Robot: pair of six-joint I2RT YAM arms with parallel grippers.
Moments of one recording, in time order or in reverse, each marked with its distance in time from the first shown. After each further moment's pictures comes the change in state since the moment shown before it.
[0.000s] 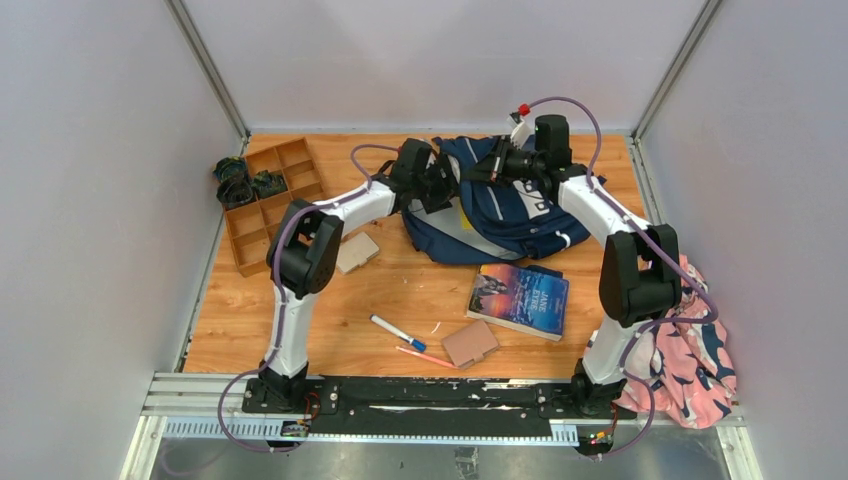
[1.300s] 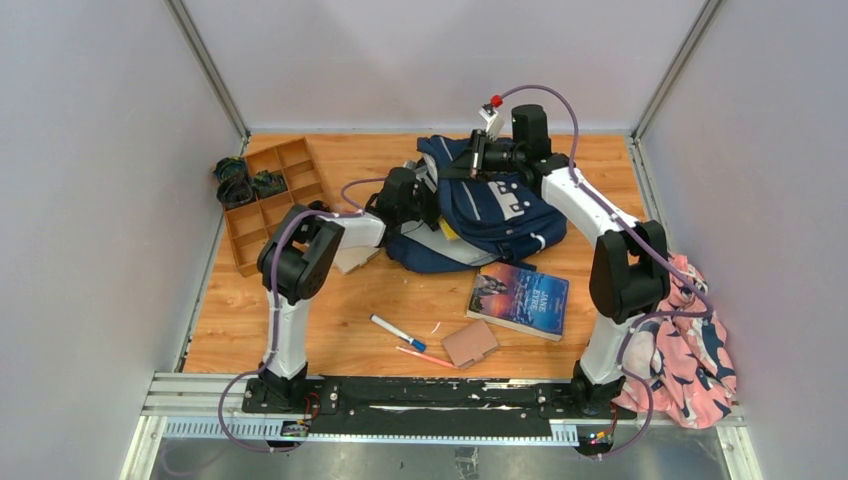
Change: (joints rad) left arm -0.001 -0.048 -0.375 0.565 0.085 -0.336; right arm 0.106 0.049 0.148 -0.063 -0.038 -0.037
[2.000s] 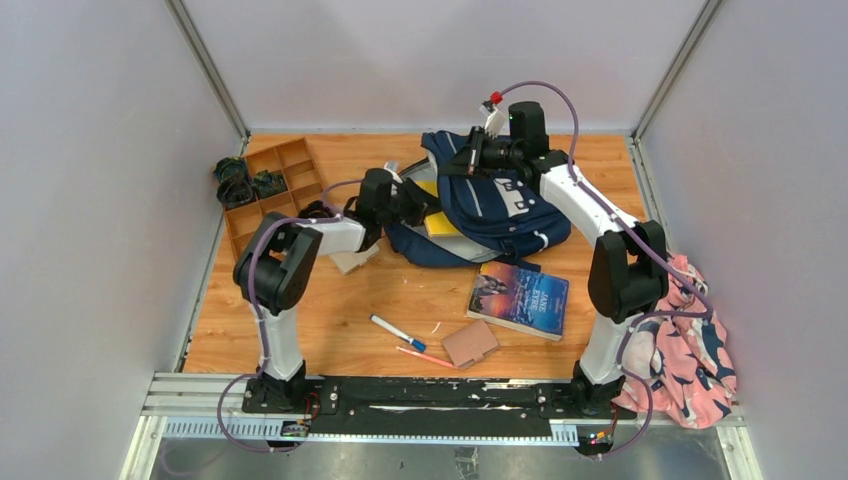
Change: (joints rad) left arm 0.095 -0.190 -0.166 -0.040 0.093 0.057; right arm 0.011 0.002 0.027 -0.046 0.110 -0.011
